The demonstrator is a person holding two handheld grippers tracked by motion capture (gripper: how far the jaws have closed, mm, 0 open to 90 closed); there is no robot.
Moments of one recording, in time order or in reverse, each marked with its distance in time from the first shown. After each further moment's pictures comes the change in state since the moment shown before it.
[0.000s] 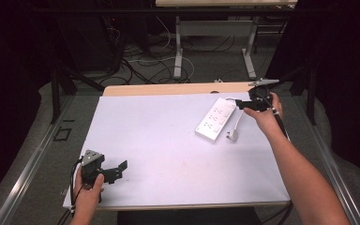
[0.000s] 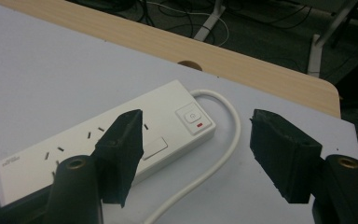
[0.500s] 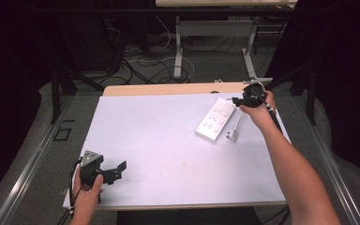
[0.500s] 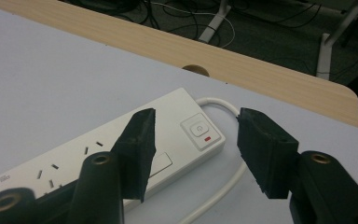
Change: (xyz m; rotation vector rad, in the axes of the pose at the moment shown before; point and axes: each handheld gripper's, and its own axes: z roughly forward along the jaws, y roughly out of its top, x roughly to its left) left arm 0.001 -0.002 -0.003 -0.007 0.005 -0.004; right arm 0.003 0.004 0.025 0.019 0.020 0.007
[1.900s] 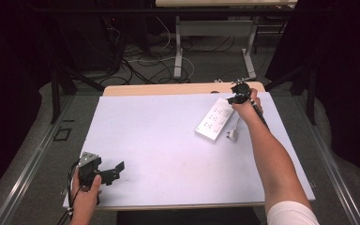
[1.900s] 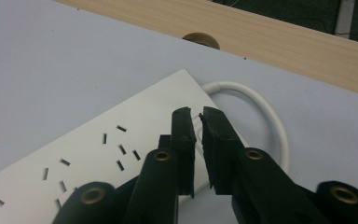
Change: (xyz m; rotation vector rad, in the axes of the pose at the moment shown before) left arm 0.006 -0.005 0.000 0.014 0.017 -0.044; right arm 0.000 0.002 0.068 0.162 -0.002 0.045
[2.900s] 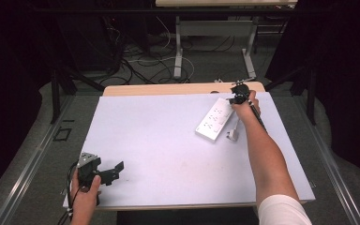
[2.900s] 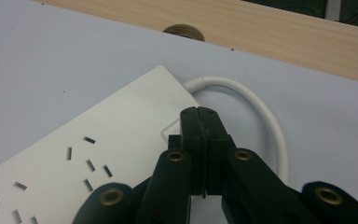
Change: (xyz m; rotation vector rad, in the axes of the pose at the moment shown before) left arm -0.001 0.000 -0.002 -0.014 0.002 -0.016; right arm -0.009 -0.004 0.022 0.008 -0.039 0.047
